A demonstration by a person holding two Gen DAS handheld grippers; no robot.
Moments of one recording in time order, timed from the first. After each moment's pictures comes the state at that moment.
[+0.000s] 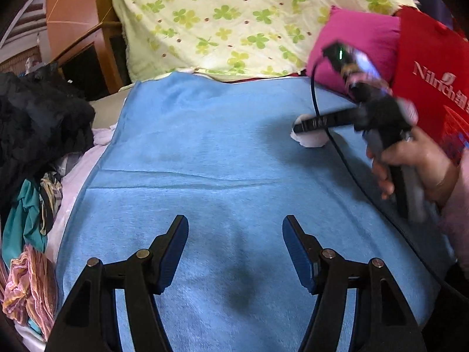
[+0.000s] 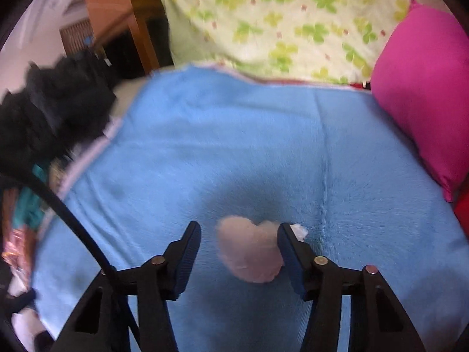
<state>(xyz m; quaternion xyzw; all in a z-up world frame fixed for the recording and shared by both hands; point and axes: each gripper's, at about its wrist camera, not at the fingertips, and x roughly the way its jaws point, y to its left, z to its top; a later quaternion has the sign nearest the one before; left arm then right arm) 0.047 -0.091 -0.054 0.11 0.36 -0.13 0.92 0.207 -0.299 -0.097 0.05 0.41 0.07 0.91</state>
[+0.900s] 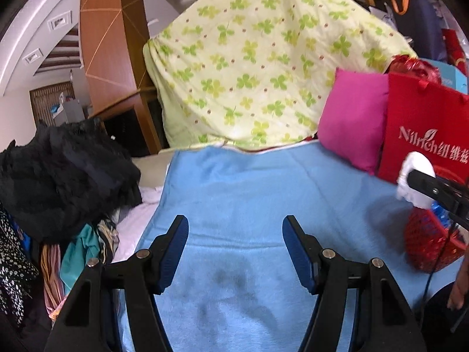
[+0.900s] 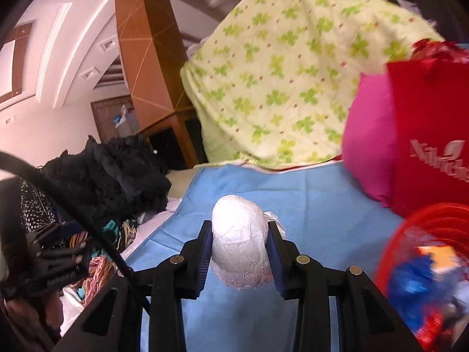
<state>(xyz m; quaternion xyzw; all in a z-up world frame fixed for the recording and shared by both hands) -0.048 -0.106 0.085 0.13 0.22 -0.08 0.96 -0.074 -0.333 0.037 0.14 0.17 0.09 0.97</state>
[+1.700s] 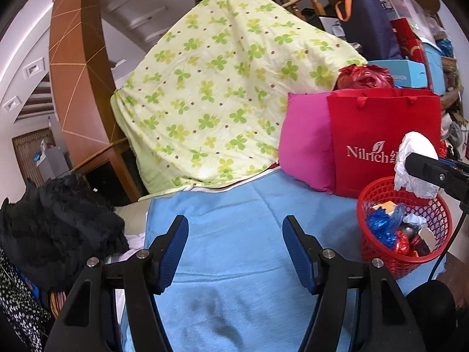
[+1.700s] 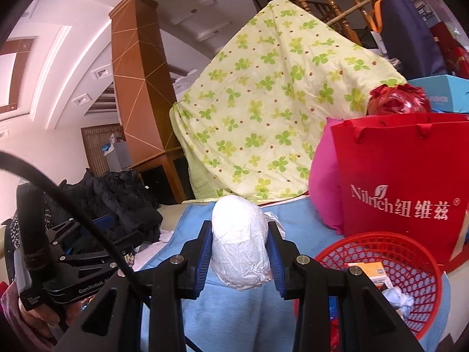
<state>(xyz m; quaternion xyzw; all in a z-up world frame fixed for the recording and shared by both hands) -0.105 -0.188 0.135 0.20 0.16 -0.15 0.96 -0.177 -0.383 0.106 0.14 0.10 0.04 0.98</state>
